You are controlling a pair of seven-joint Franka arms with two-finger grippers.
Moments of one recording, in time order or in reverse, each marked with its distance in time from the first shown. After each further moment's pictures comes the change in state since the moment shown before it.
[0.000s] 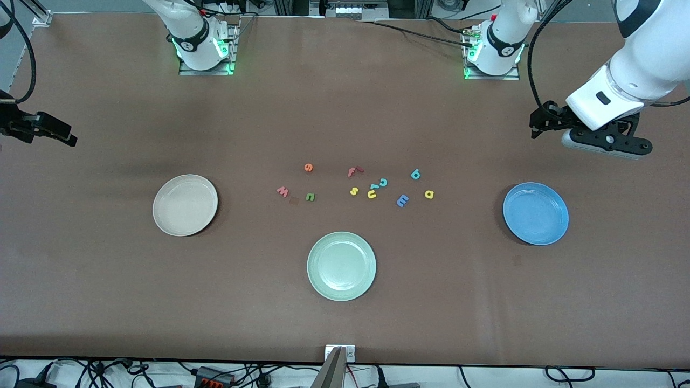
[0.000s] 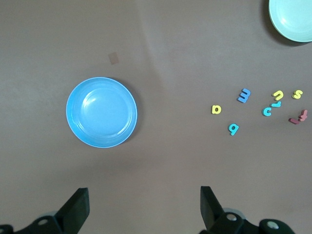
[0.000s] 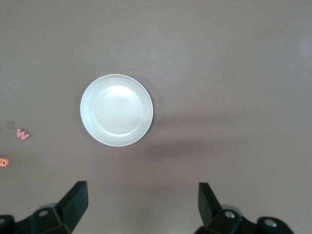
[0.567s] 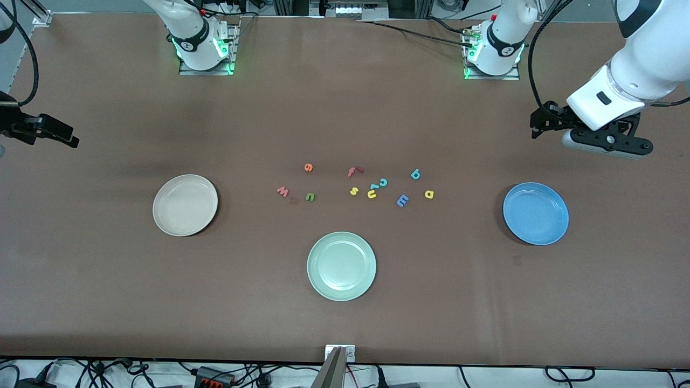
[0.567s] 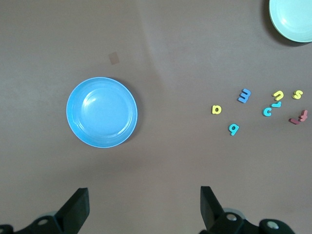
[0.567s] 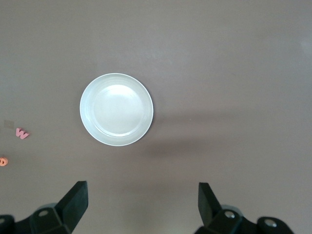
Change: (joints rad) left arm 0.001 0.000 0.000 0.000 0.000 0.000 0.000; right arm 0.001 0.011 0.003 -0.001 0.001 0.000 0.000
